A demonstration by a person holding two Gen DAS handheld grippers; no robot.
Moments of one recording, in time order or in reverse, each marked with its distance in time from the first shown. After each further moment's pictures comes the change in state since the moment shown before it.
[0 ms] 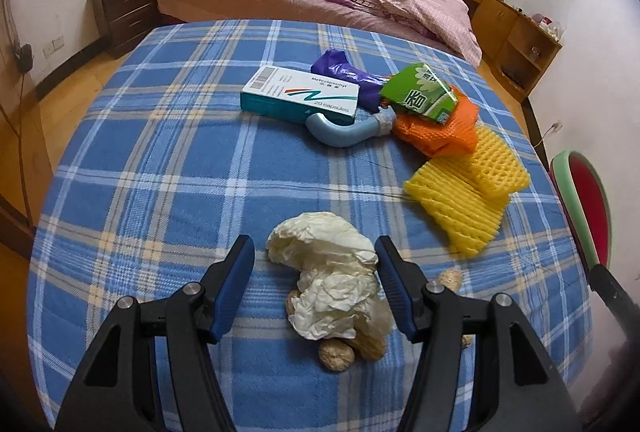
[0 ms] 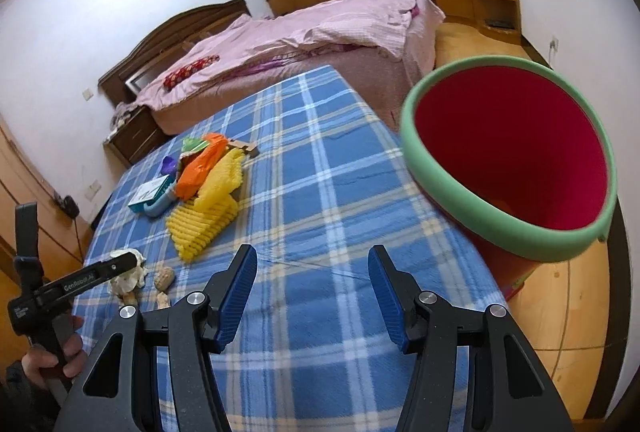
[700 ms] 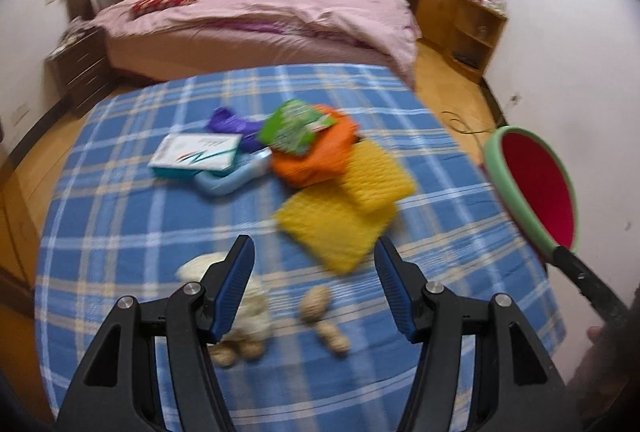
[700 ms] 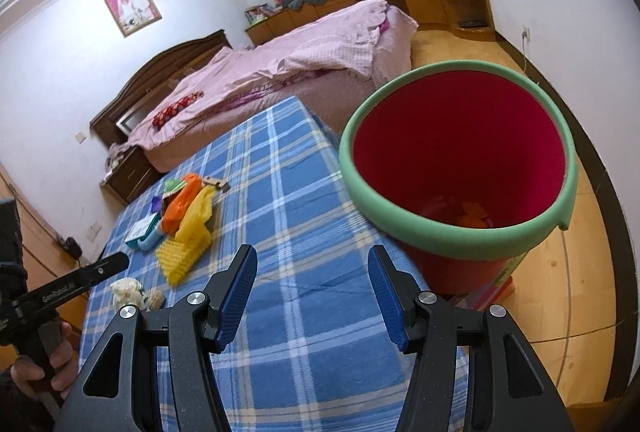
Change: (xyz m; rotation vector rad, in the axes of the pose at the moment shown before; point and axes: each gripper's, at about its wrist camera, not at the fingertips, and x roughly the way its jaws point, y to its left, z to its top) left arm -0.038 -0.079 0.008 0.184 -0.067 -0.061; right arm -0.034 -0.048 -0.005 0.114 -0.096 -0.005
